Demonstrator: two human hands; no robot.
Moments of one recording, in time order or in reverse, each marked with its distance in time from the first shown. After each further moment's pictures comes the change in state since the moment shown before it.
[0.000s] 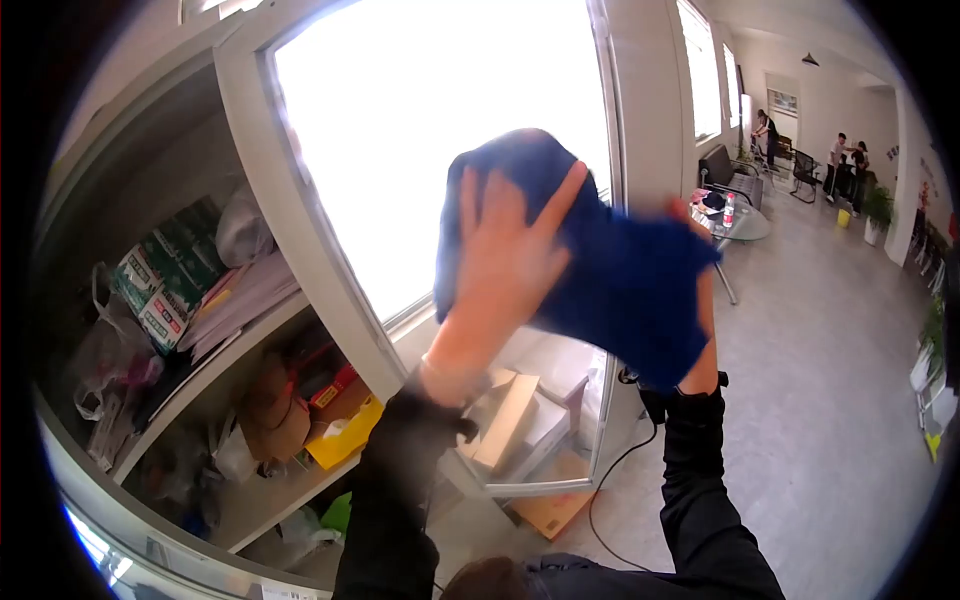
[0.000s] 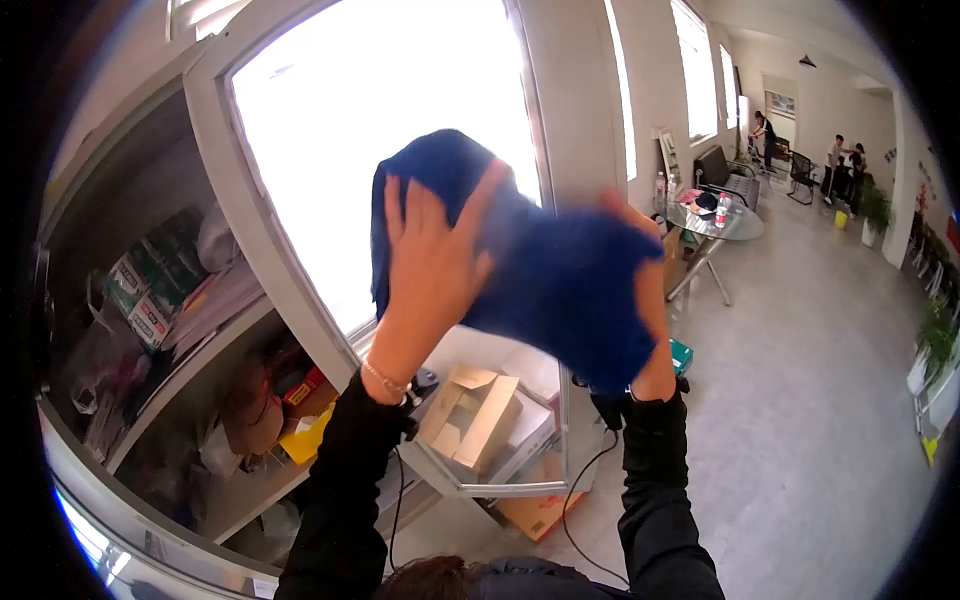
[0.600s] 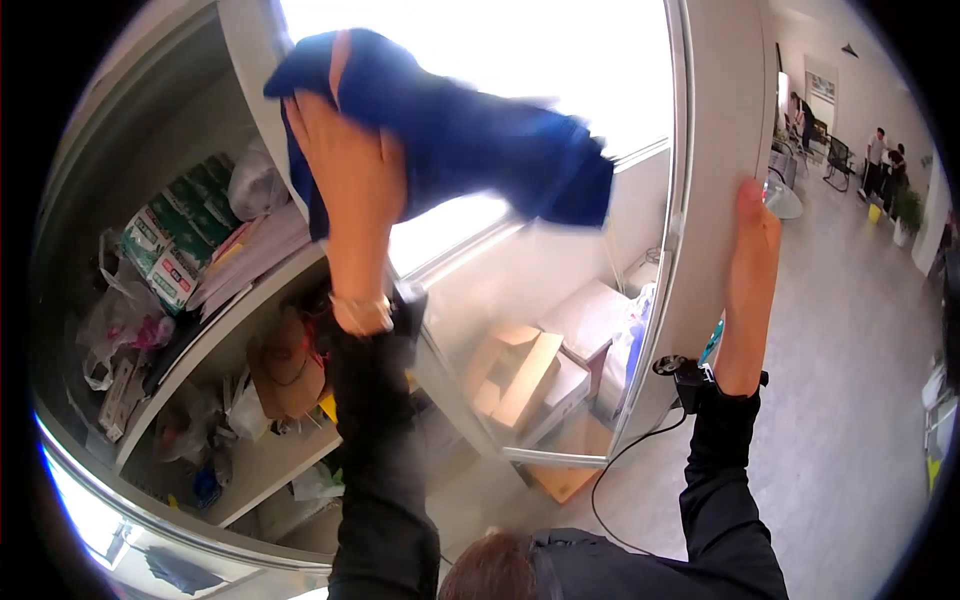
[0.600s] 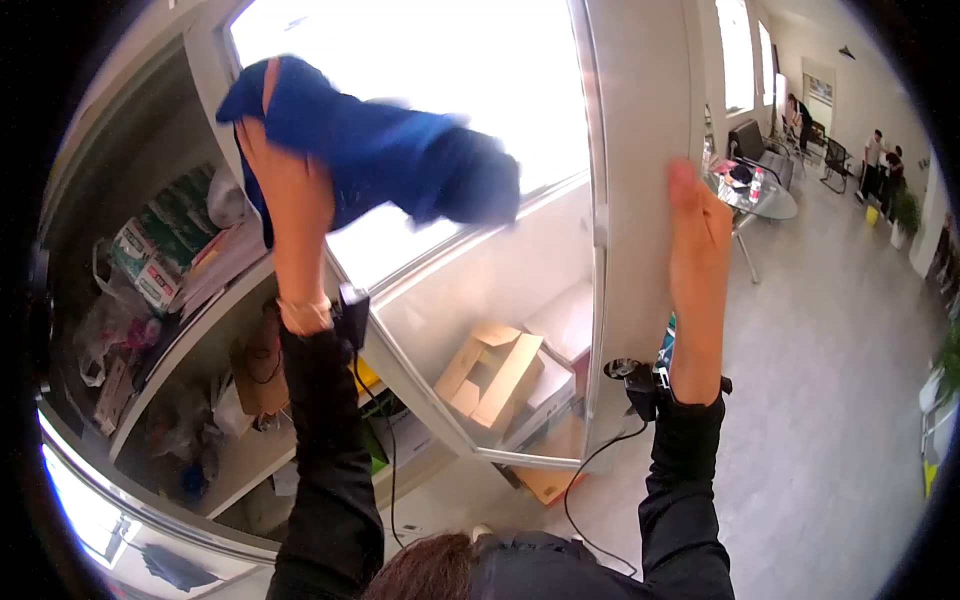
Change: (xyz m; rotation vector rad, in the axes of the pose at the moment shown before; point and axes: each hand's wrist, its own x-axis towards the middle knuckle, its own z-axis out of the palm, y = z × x) left_hand 0.004 -0.131 -0.047 0.271 0.438 0.032; right_hand -0.025 -0.028 0.015 0.006 0.131 -0.059
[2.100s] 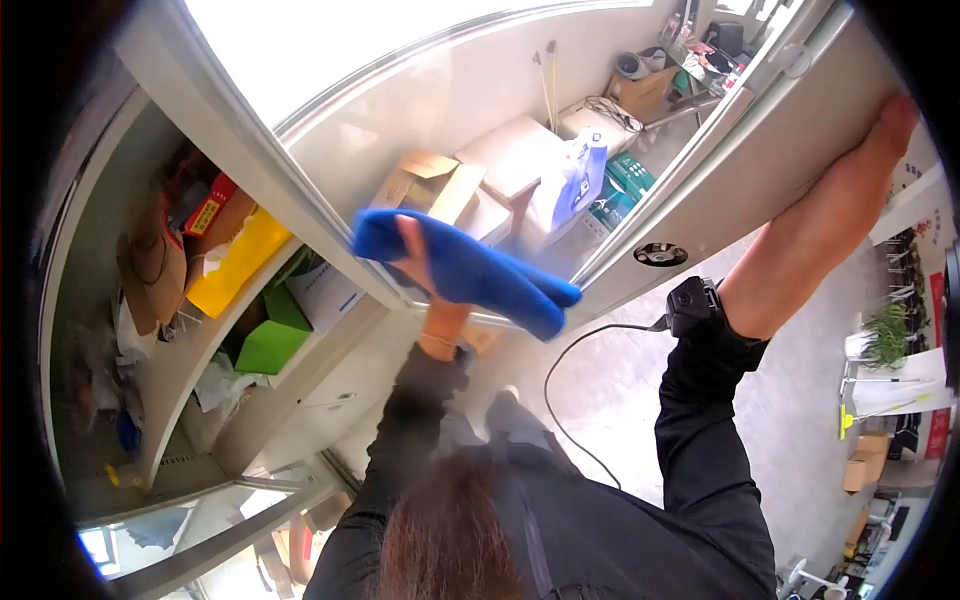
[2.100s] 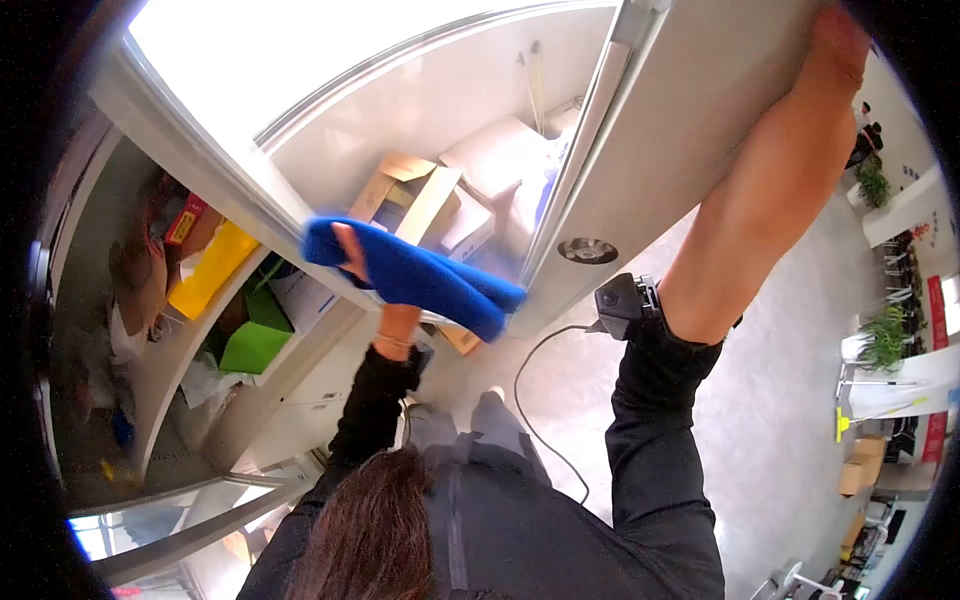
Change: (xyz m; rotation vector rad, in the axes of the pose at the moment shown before) left_hand -0.409 0.260 -0.039 -0.437 -0.331 -0.815; right_hand -0.015 0.007 0.007 -0.122 0.289 -0.178
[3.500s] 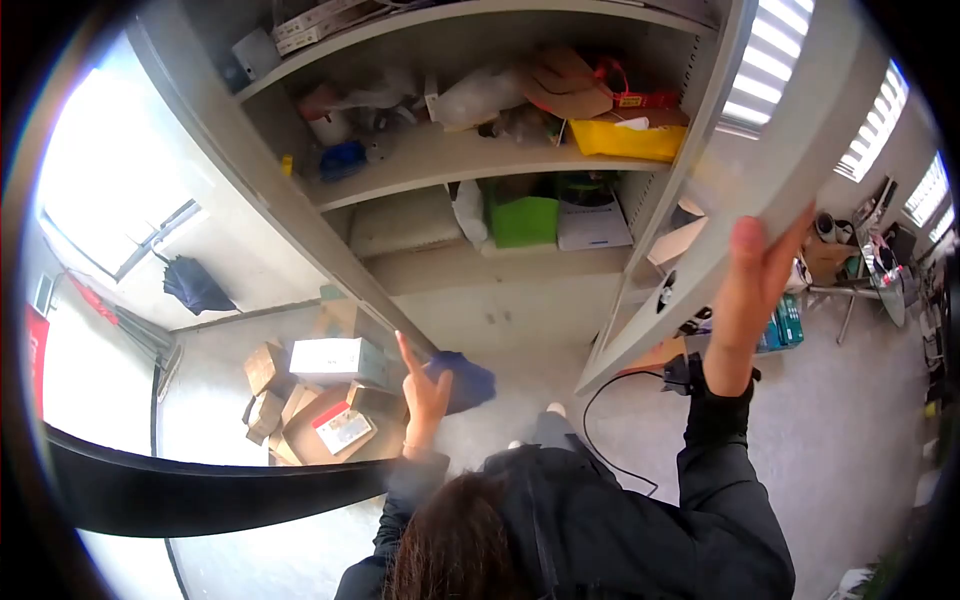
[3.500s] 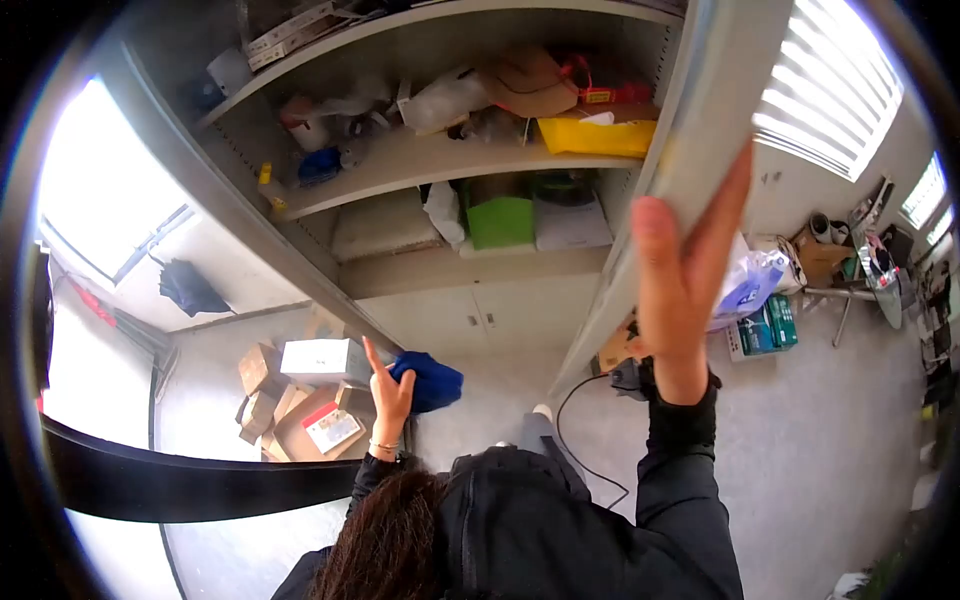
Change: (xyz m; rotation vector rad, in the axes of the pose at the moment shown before) left_hand -0.162 0.079 -0.578 0.450 -0.003 -0.863; right_hand -0.301 -0.254 0.052 0.437 -0.738 0.115
